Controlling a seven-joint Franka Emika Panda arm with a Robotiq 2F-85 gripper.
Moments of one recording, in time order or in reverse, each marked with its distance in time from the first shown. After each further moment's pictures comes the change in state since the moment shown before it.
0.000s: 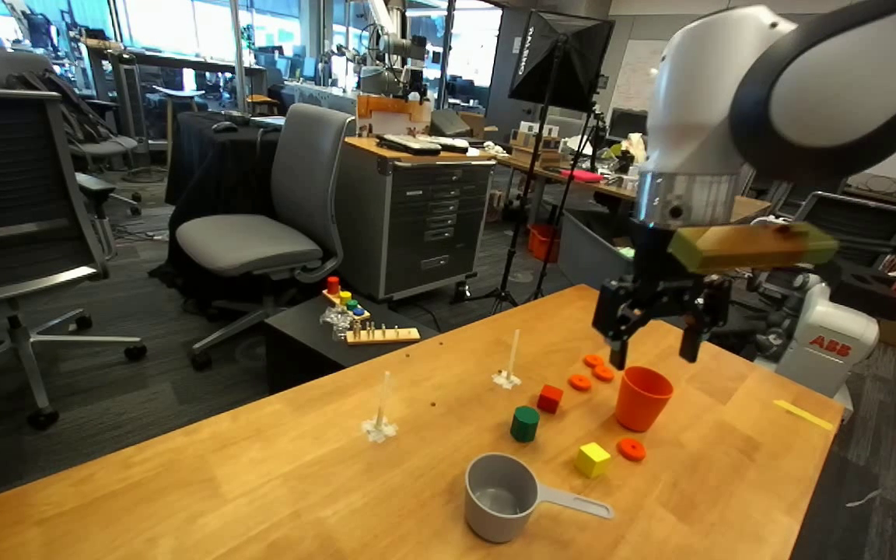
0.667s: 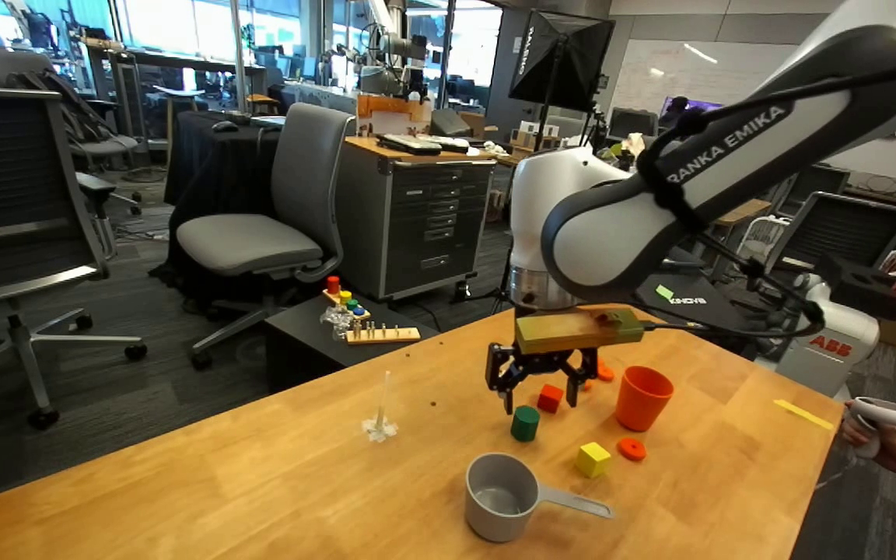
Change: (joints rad) arm 0.150 0.511 -0.111 0.508 0.007 -0.007 0.085
